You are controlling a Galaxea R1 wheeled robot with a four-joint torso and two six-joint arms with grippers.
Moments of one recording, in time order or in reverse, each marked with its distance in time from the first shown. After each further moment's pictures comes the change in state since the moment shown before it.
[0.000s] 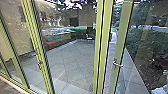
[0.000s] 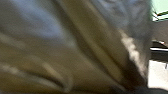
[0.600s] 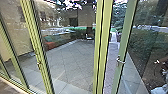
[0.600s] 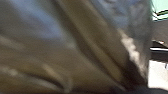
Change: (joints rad) left arm 0.001 0.002 0.000 0.000 0.000 0.000; right arm -0.041 -0.057 0.009 -0.328 0.141 -0.060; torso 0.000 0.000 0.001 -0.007
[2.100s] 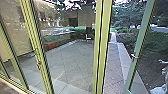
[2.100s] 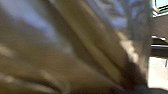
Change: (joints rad) left arm 0.010 0.000 0.000 0.000 -0.003 0.000; right arm -0.016 -0.070 -0.259 -0.039 0.105 -0.072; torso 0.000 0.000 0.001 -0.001
